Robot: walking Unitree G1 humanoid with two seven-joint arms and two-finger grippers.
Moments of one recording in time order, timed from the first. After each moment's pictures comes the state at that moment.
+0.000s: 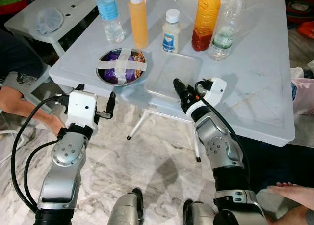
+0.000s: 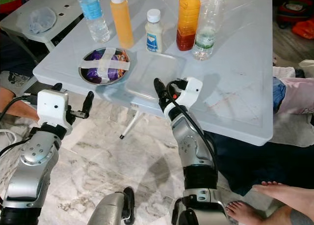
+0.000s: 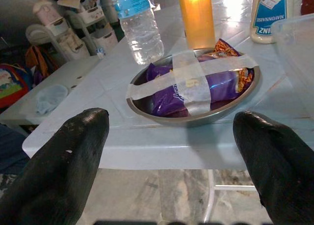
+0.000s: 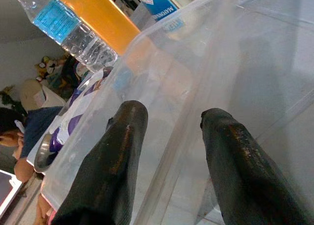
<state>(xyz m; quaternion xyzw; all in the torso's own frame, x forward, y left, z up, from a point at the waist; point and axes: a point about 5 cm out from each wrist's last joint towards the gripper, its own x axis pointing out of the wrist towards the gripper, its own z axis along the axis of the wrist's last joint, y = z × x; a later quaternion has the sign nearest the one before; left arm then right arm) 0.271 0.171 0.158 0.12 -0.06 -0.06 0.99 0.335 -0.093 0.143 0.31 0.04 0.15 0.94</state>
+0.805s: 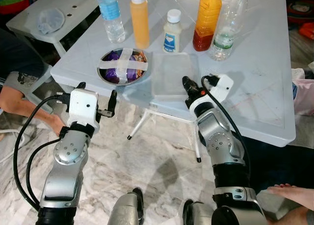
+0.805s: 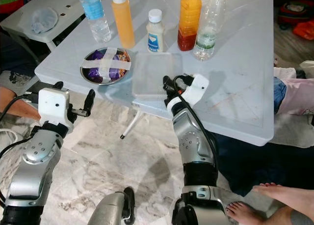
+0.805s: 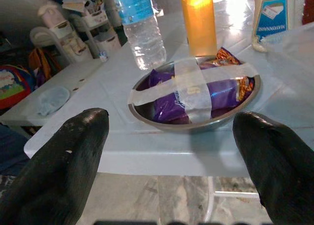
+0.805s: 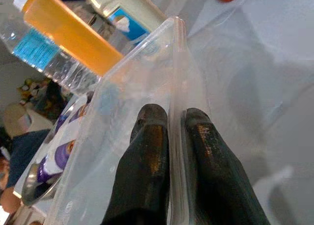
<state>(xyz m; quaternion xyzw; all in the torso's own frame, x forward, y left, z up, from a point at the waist) 0.274 0.167 0.162 0.11 -0.07 -0.05 0.99 0.339 -0.107 0.151 0.33 0.03 0.09 0.94</state>
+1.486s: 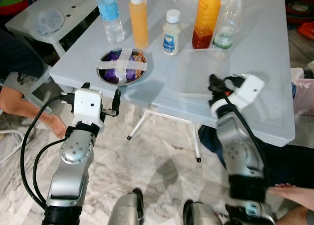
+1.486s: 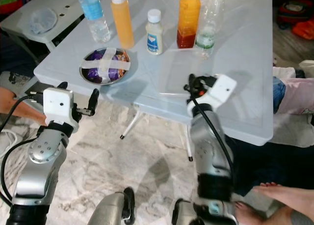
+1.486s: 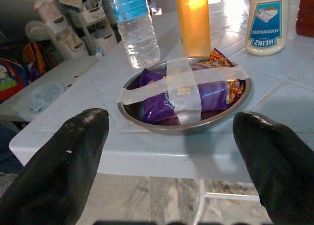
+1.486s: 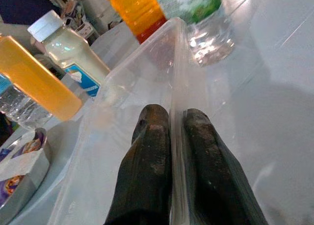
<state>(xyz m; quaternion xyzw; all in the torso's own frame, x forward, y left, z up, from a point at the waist) 0.276 0.159 0.159 0.10 -0.07 -0.05 0.99 0.318 -0.150 0.165 0.25 -0.03 0.00 0.97</state>
